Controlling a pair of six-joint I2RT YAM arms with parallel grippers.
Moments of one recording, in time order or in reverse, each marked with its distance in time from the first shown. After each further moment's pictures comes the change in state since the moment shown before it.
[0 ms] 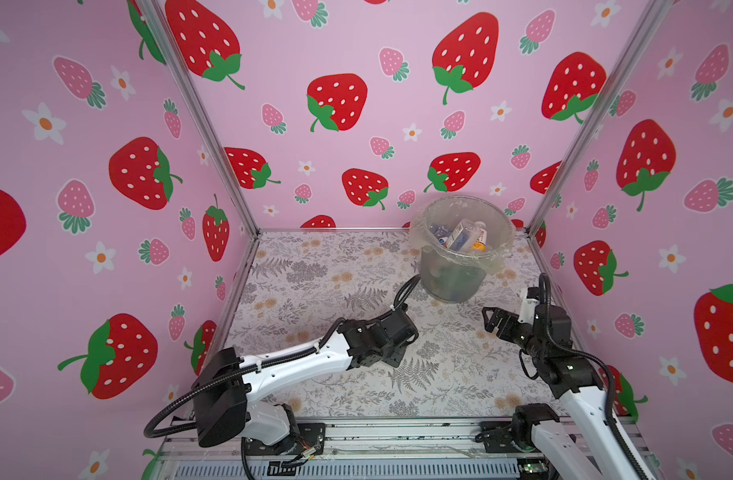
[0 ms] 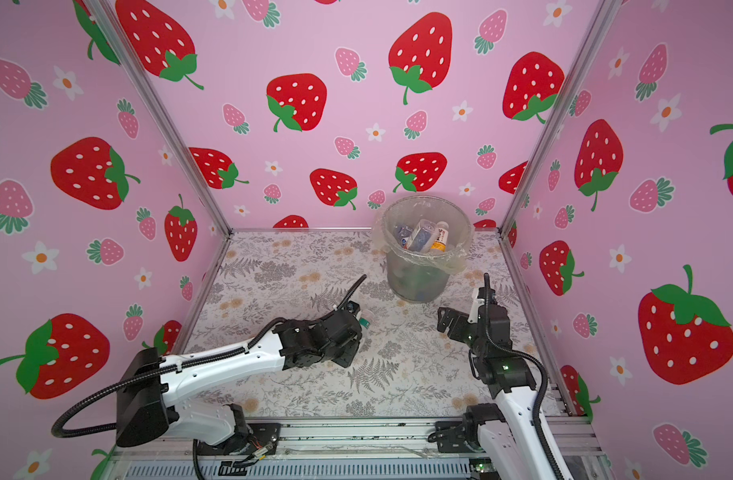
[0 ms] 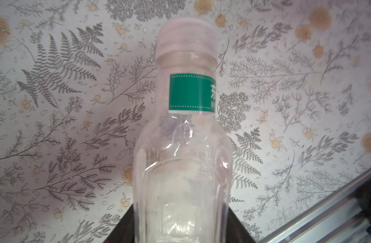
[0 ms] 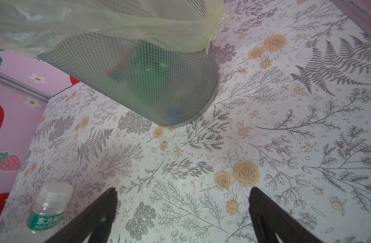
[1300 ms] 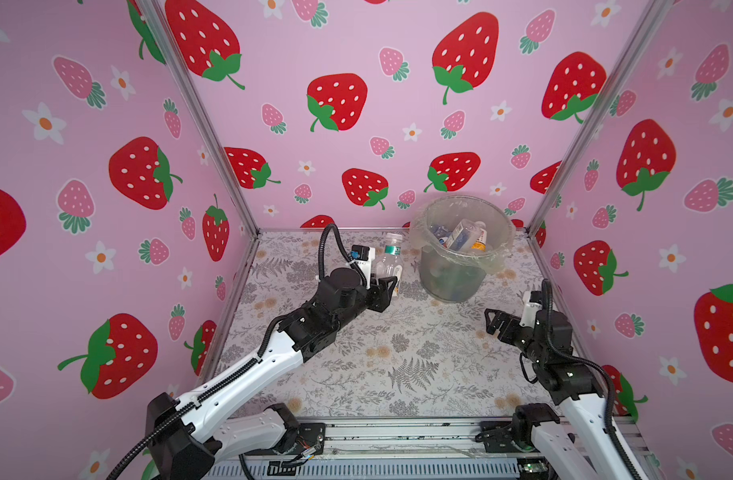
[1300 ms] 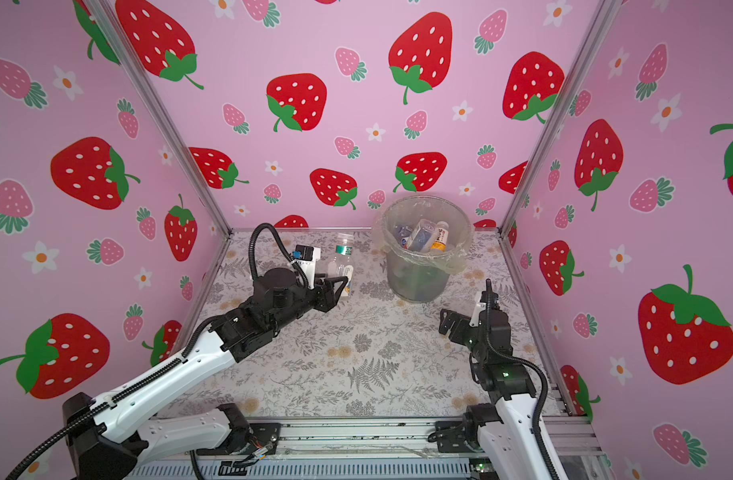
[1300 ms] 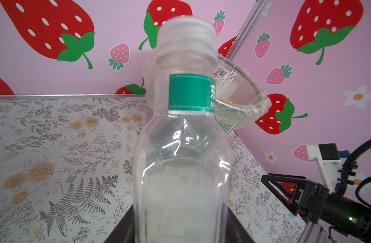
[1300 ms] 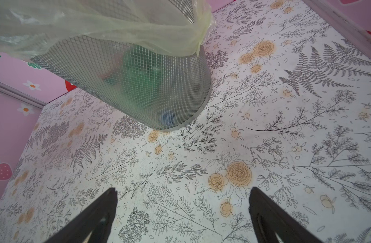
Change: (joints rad) left arm 0.278 -0.256 -0.032 0.523 0.132 0.098; right arm -0.001 -0.031 -0.037 0.023 0.034 0.000
